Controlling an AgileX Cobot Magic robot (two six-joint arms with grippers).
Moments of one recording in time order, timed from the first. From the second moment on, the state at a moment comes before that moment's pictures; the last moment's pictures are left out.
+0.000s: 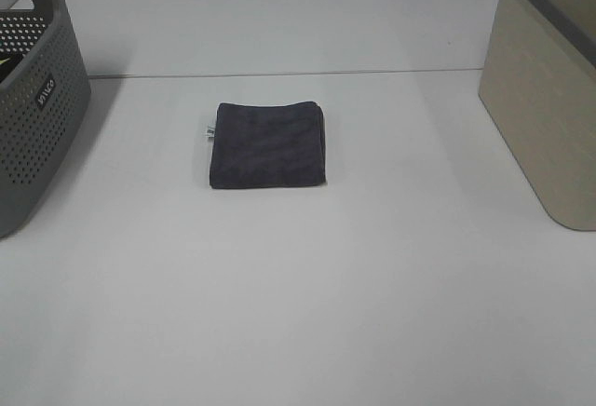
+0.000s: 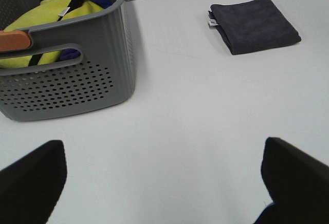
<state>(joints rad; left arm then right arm) -0.05 -0.01 -0.50 -0.09 1.05 0.09 -0.03 -0.01 -0.51 0.10 1.07 -0.11</state>
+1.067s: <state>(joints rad) -0.05 -0.01 -0.50 -0.09 1.05 0.09 -0.03 -0.01 -0.51 0.10 1.07 -0.11</state>
